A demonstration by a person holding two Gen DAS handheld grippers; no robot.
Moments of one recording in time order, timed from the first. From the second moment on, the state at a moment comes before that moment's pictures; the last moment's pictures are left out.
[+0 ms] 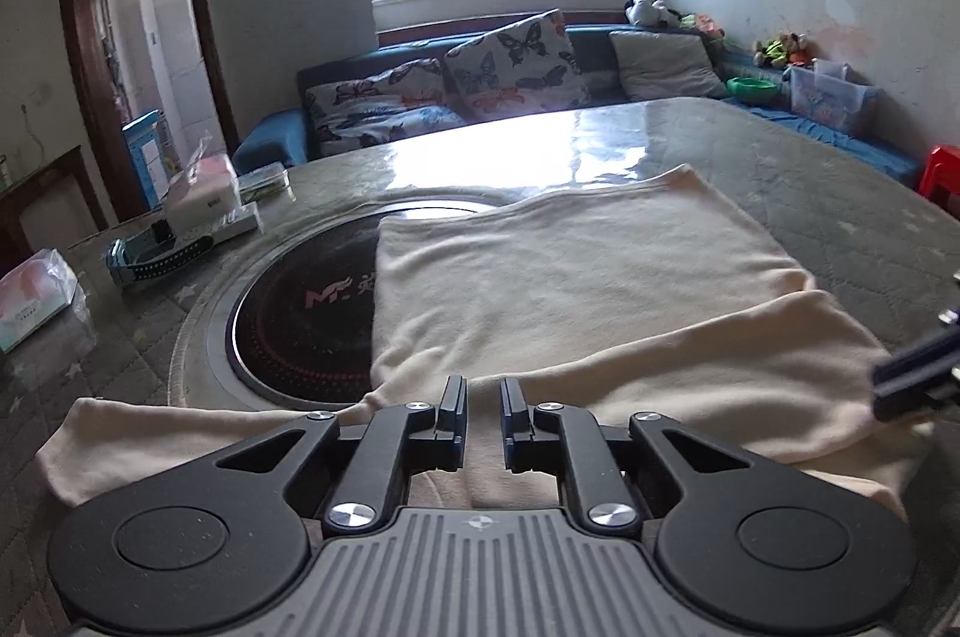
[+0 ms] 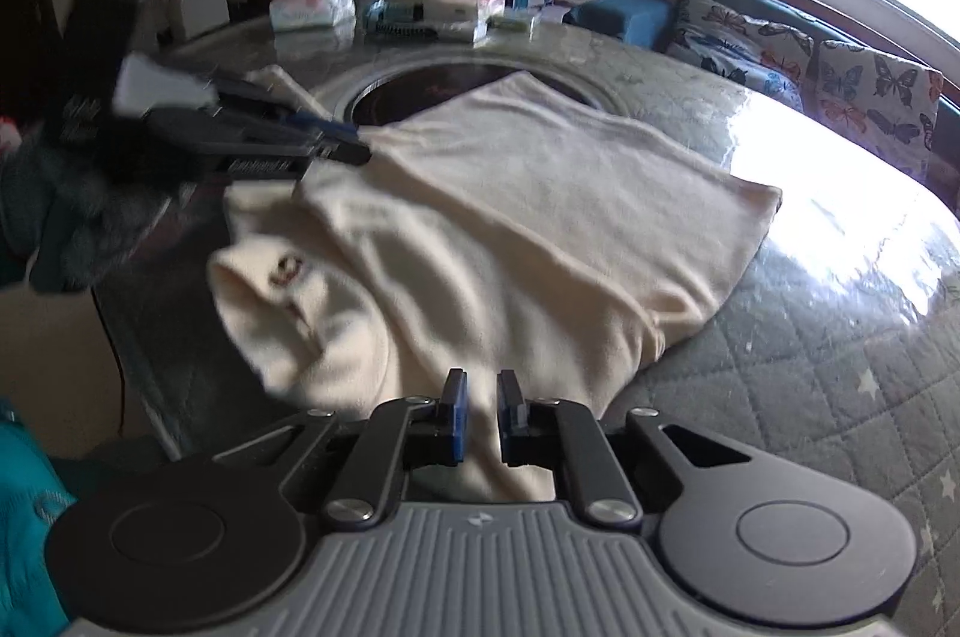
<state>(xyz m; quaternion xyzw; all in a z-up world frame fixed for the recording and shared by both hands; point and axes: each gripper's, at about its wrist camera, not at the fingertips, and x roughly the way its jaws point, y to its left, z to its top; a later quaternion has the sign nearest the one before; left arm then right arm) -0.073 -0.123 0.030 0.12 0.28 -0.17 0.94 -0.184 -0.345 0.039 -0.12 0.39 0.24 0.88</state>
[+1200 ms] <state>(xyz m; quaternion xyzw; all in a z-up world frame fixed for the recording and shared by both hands) -0.033 0.051 0.020 -0.02 0.30 0.14 0.94 -0.129 -0.261 0.034 -0.13 0.38 0.30 0.87</state>
